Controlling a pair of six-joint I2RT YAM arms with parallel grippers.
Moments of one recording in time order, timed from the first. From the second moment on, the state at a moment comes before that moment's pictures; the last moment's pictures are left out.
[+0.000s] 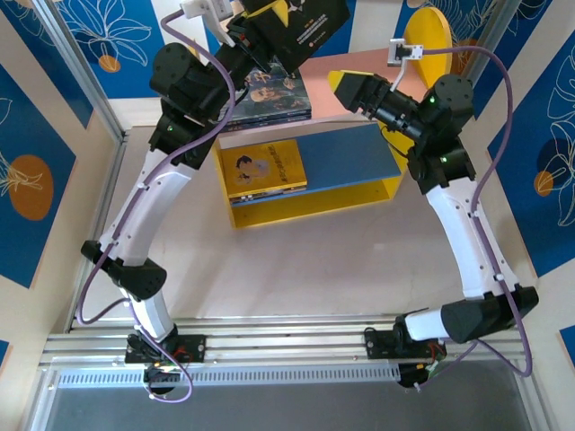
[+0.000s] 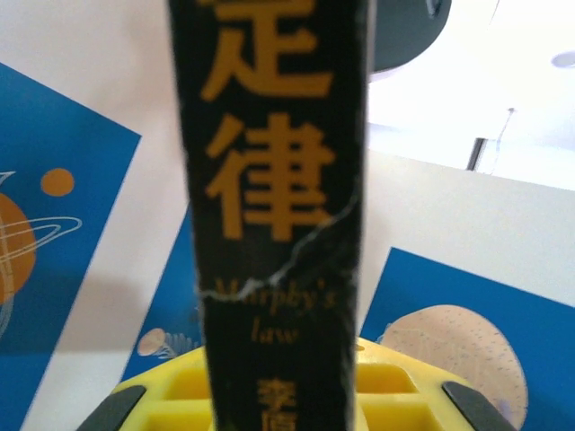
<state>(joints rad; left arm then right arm) -0.62 1.78 2.29 0.04 0.20 -0.53 0.25 1.39 1.66 0.02 -0.73 0.80</state>
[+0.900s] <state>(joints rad) -0.62 1.78 2.14 0.30 0.28 -0.74 0.28 1.55 1.69 0.52 -0.79 1.06</state>
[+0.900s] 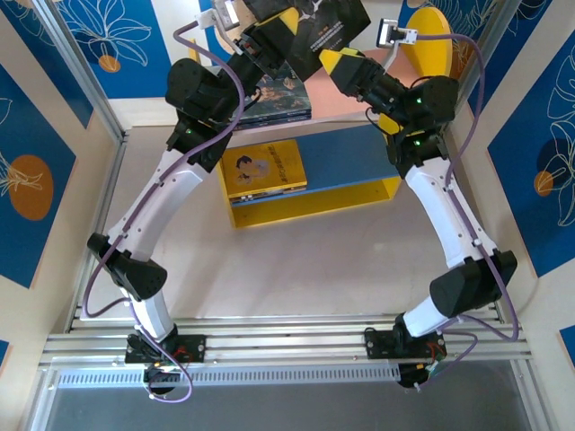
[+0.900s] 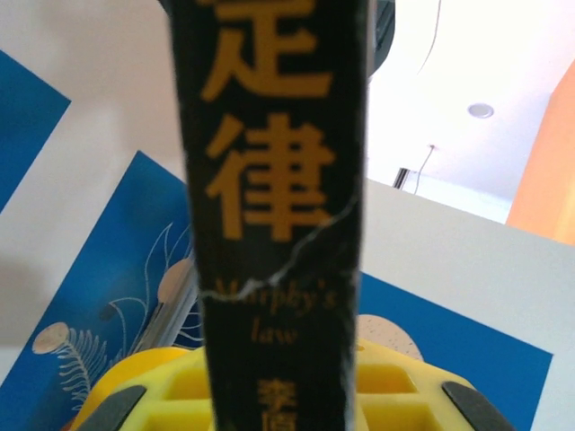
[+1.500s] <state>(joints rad) -0.62 1.78 2.12 0.36 0.30 -0.79 0.30 1.59 1.69 0.72 -0.78 1.15</state>
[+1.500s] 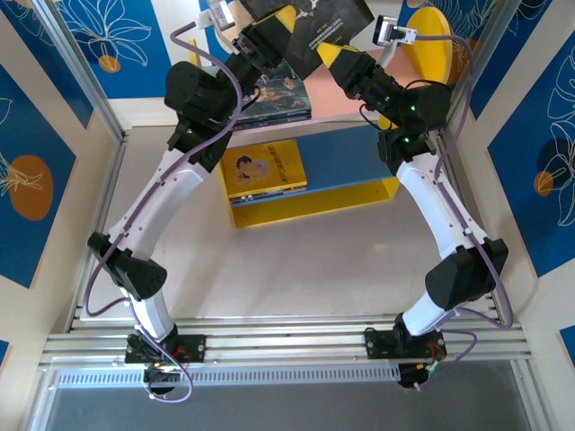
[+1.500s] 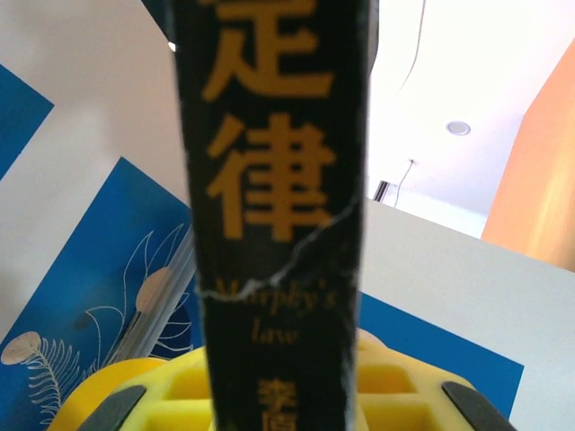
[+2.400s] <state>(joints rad) -0.39 1.37 1.78 -0.13 0.57 -0.61 0.16 1.39 1.62 0.23 -0.94 0.77</state>
